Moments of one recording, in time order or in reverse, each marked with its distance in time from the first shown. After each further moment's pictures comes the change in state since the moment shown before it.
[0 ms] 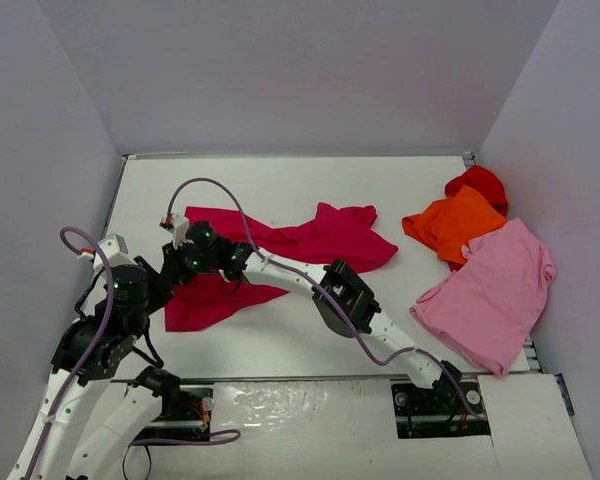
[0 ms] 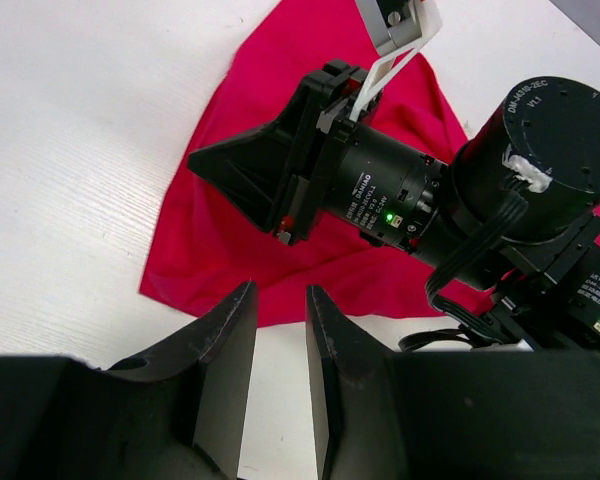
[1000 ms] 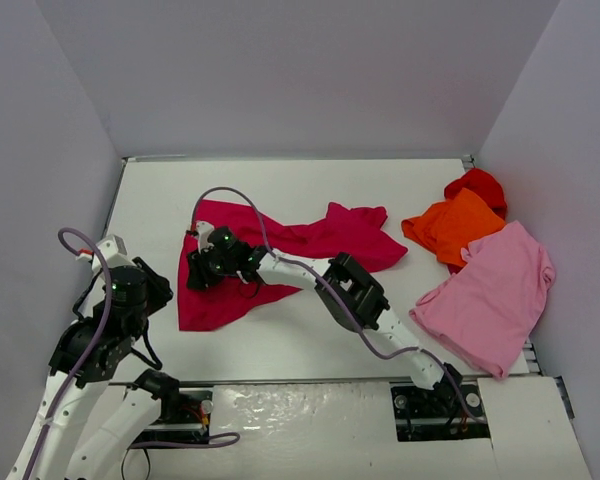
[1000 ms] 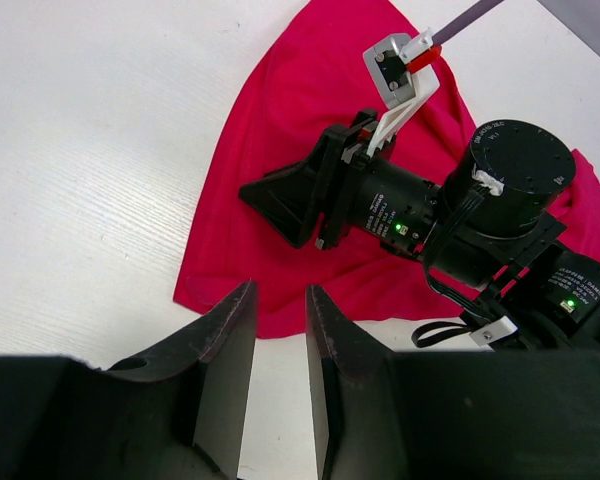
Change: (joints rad) left arm 0.000 0.008 0.017 -0.004 0.002 0.000; right arm -0.072 -0.058 -0.242 0.030 0.039 -0.058
